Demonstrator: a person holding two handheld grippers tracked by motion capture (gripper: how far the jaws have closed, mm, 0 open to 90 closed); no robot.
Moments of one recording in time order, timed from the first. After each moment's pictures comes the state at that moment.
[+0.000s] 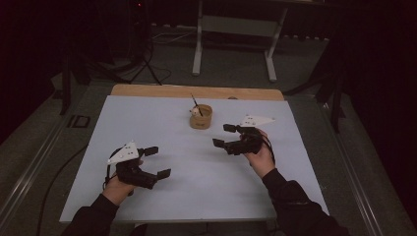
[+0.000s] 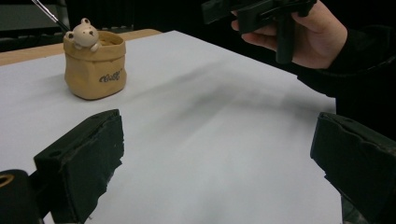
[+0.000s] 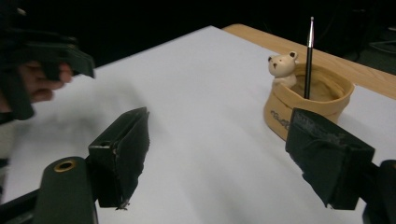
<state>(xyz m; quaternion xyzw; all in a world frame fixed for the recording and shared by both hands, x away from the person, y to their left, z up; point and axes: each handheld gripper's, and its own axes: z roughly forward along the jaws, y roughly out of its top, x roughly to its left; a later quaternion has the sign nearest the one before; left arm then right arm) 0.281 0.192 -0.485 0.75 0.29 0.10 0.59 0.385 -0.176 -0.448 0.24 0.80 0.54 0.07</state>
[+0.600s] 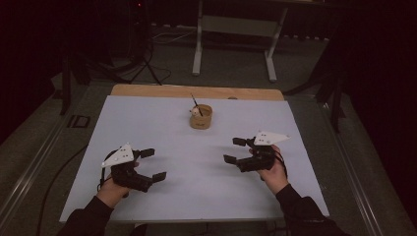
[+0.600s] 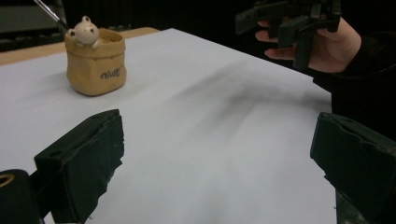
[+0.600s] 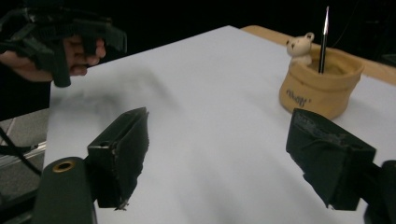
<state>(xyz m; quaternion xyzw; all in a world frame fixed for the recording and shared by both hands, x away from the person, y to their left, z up) 0.274 0.203 -0.486 0.76 0.27 0.10 0.59 0.347 -0.211 -0.462 0.21 0.80 0.56 0.07</state>
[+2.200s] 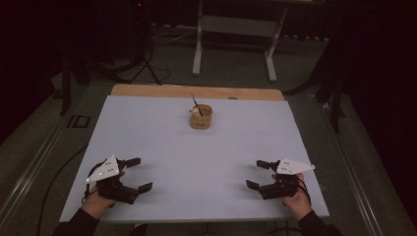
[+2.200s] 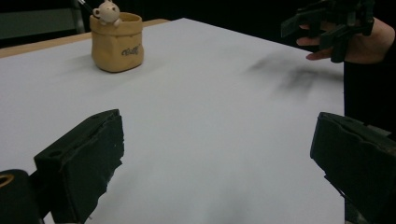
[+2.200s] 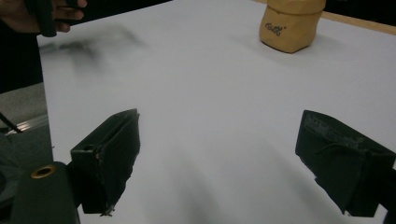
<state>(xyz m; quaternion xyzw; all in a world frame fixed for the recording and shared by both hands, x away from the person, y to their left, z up) 0.248 0.236 -0.509 0.76 0.28 0.13 0.57 0.289 -0.278 -0.500 0.24 0.81 0.53 0.10</state>
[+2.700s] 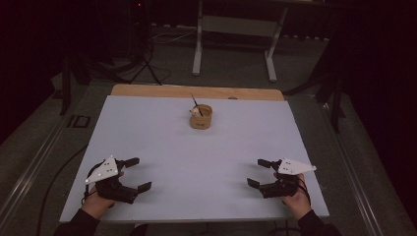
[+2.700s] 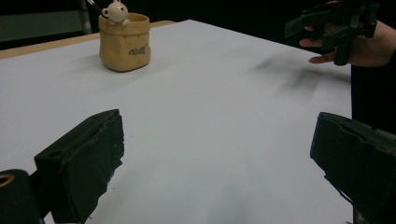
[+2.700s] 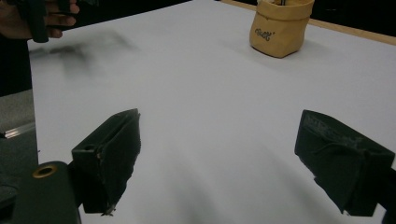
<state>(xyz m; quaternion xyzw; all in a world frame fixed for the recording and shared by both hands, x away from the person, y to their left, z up) 0.247 0.237 -0.511 0.76 0.28 0.14 0.57 0.292 -0.283 -0.506 0.25 0.80 0.54 0.11</state>
